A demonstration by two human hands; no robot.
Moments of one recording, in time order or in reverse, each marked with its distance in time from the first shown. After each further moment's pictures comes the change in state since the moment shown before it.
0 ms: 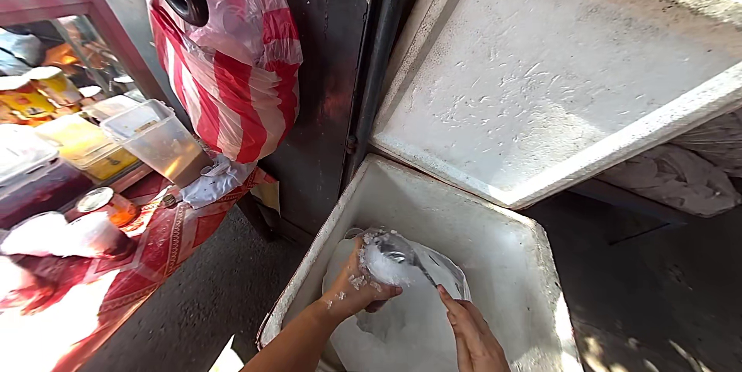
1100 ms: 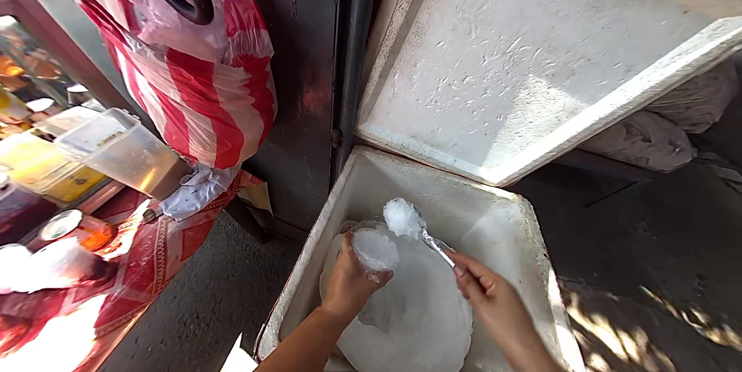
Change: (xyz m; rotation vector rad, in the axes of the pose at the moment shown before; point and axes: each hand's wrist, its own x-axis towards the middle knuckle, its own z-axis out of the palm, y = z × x) left_hand 0.004 -0.008 0.002 0.432 0.172 -0.186; right_hand 0.048 -0.007 -0.034 0.289 -0.102 0.578
